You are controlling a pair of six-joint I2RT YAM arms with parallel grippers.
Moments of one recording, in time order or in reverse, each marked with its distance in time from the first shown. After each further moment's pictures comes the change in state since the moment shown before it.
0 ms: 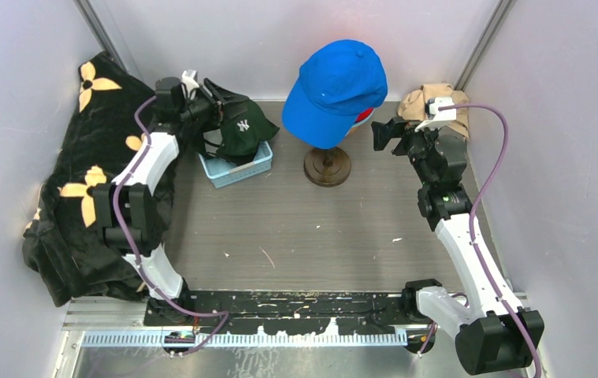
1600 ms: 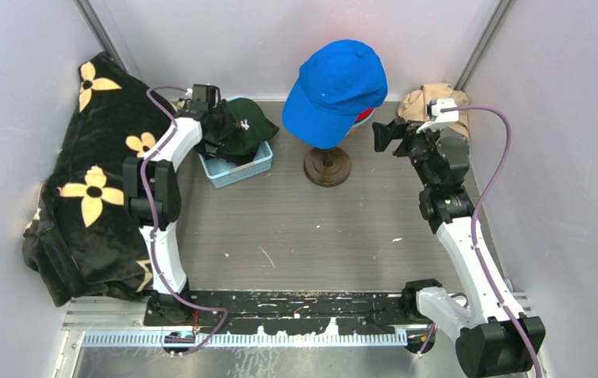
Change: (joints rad) left arm -0.097 0.253 0.302 -0.605 -0.693 0.676; right arm 0.000 -0.026 0.000 -0.016 -0.003 0.006
